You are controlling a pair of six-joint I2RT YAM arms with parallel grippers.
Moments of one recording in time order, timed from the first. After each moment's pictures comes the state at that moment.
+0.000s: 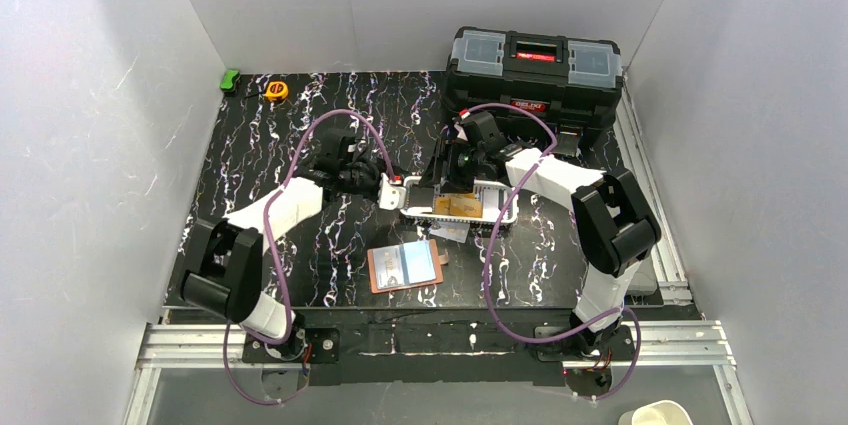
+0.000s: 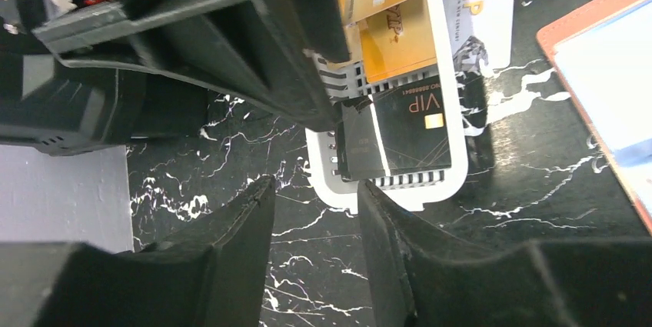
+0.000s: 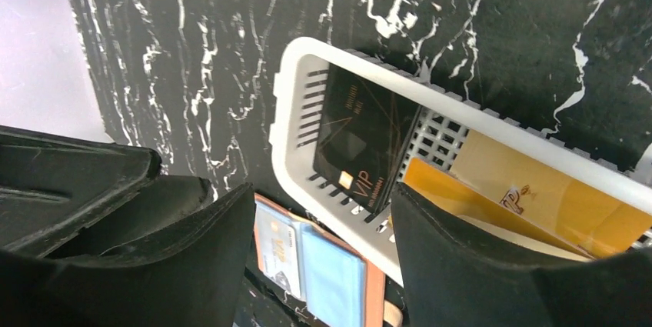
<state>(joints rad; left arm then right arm) -0.38 1.47 0.90 -0.20 0.83 1.41 0.59 1.79 1.21 -0.22 -0.38 0.72</state>
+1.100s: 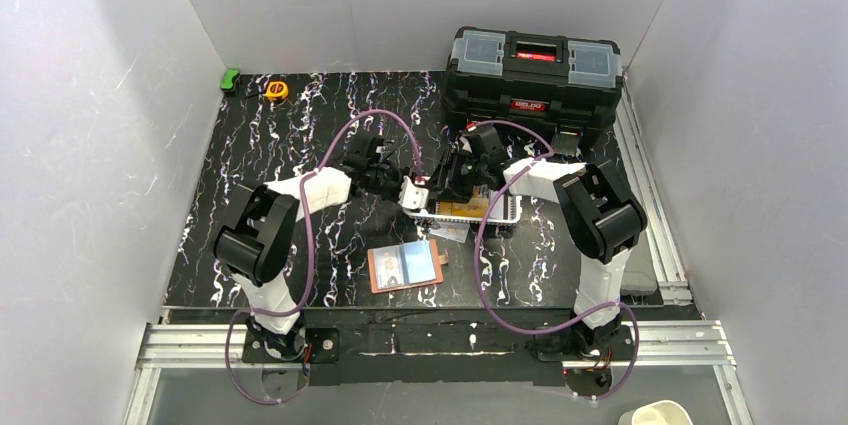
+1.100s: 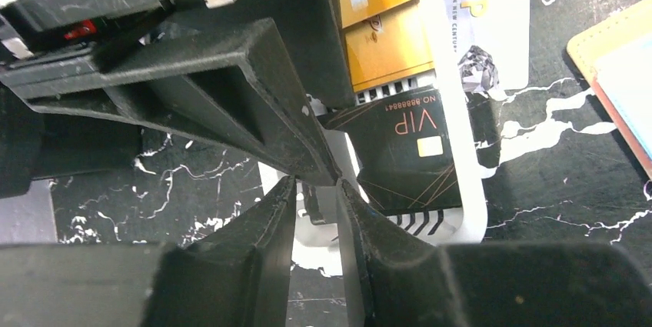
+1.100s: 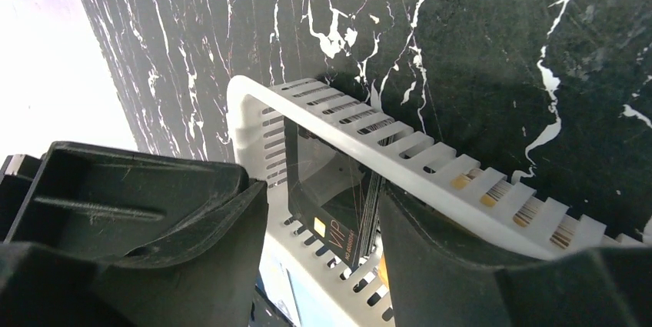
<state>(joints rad) -0.46 1.74 1.00 -0.12 0.77 1.40 0.55 1.91 1.10 0.01 -0.46 0.86</state>
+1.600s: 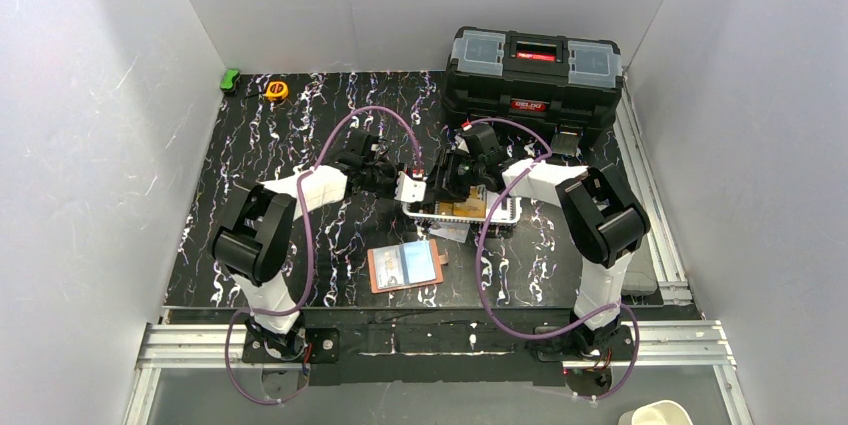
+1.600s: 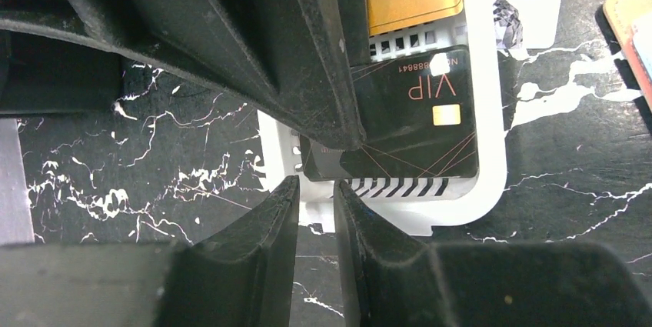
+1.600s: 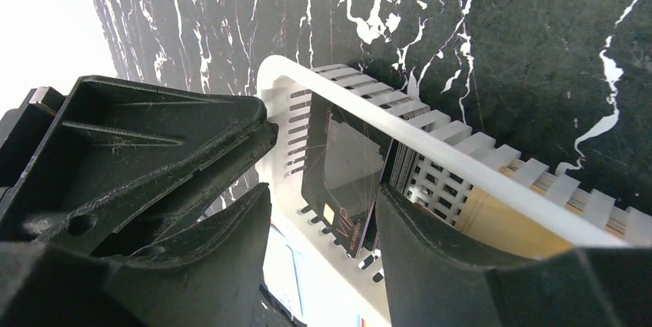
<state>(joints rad) -0.44 1.74 1.01 -0.15 0.69 1.33 0.58 1.88 1.10 0.02 -0.46 0.83</state>
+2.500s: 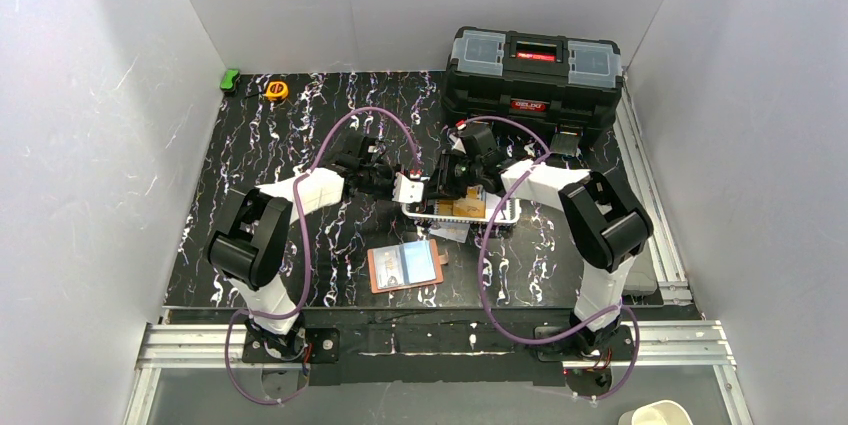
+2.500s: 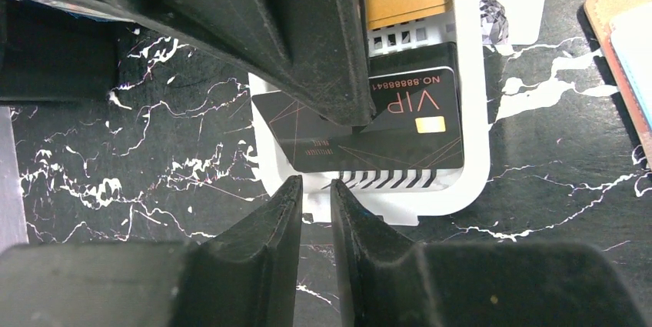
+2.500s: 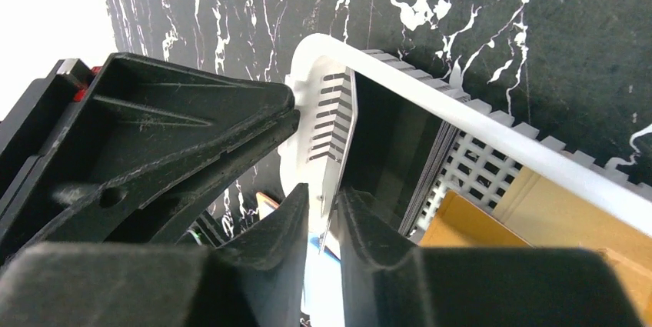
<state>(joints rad) -0.43 1.71 0.98 -0.16 0.69 1.31 0.61 1.84 1.10 0.01 -0.46 0.79</state>
